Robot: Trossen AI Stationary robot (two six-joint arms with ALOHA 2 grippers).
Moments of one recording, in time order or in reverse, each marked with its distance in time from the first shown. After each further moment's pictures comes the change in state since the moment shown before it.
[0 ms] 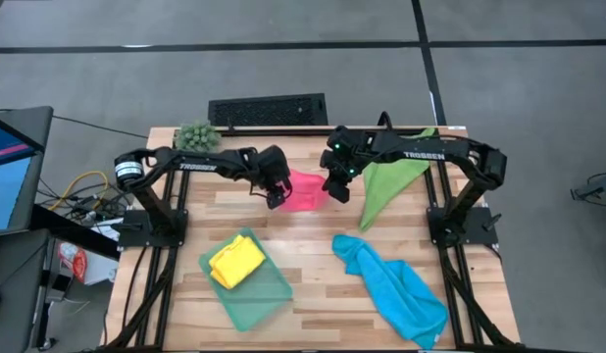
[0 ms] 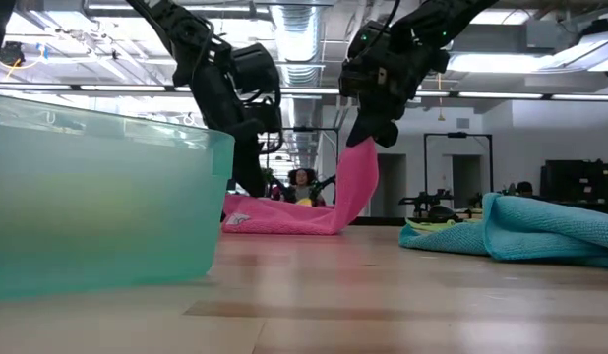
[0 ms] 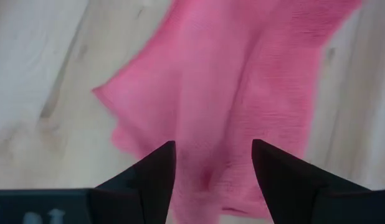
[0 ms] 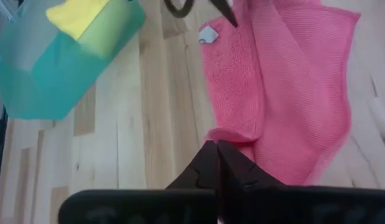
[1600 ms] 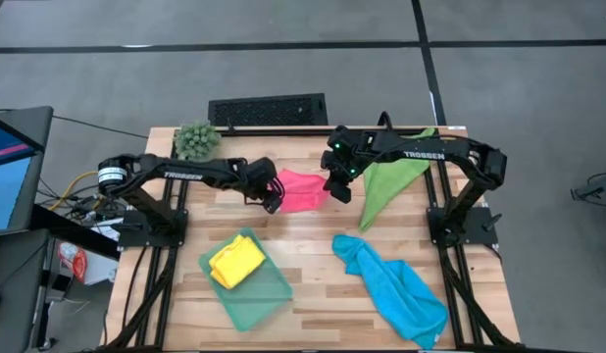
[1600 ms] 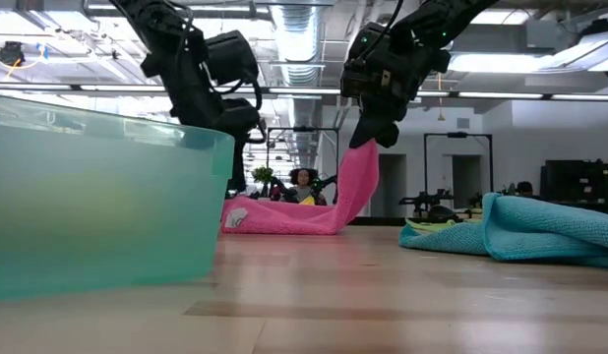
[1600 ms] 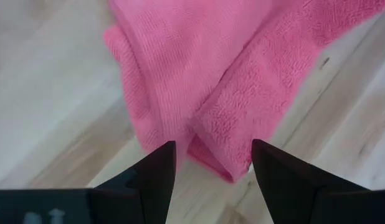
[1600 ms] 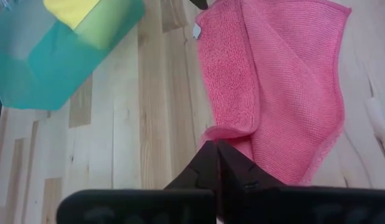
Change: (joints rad) left arm -0.072 -0.135 -0.145 0.000 -0.035 -0.530; right arm -0.001 0.000 0.000 -0.019 0.001 -0.049
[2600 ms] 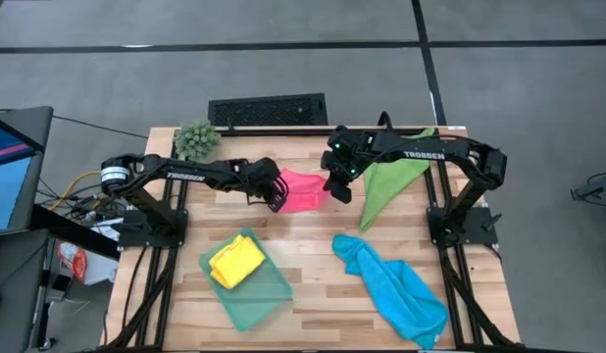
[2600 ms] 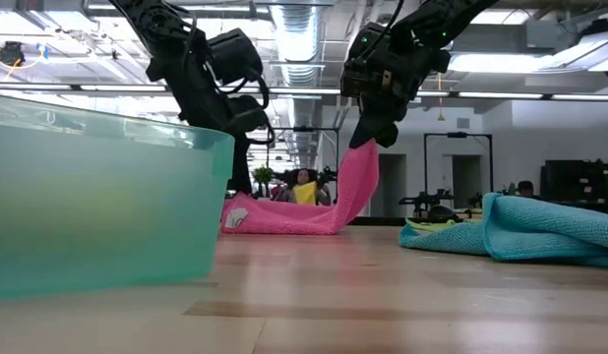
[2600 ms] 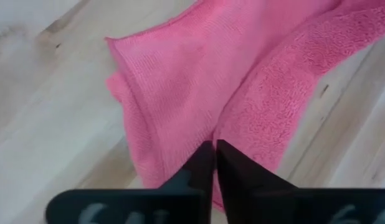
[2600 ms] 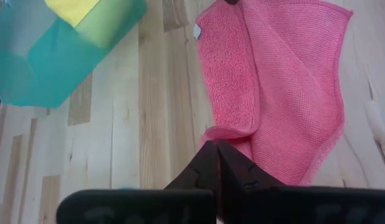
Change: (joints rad) left arm -0.010 0.022 -0.004 0.104 -0.067 0.058; right arm 0.000 0.000 0.000 0.000 -0.001 -0.018
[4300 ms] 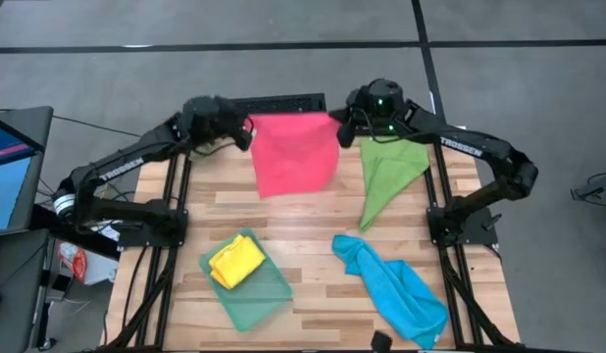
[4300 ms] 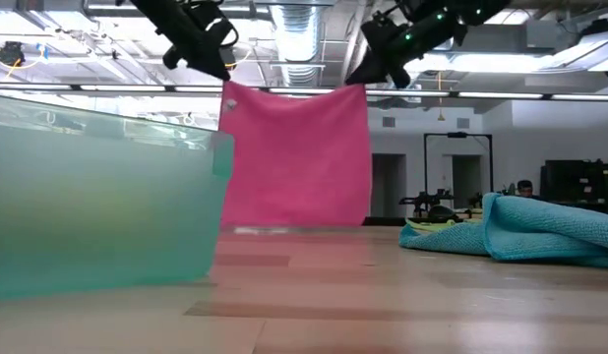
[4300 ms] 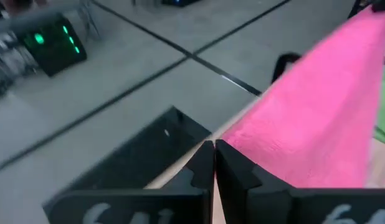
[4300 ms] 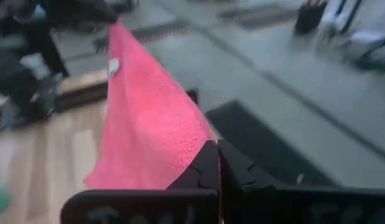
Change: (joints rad) left arm 0.351 -0.446 0.197 -0.107 -0.161 0.424; right arm -0.220 -0.236 0.000 0.422 0.301 0.053
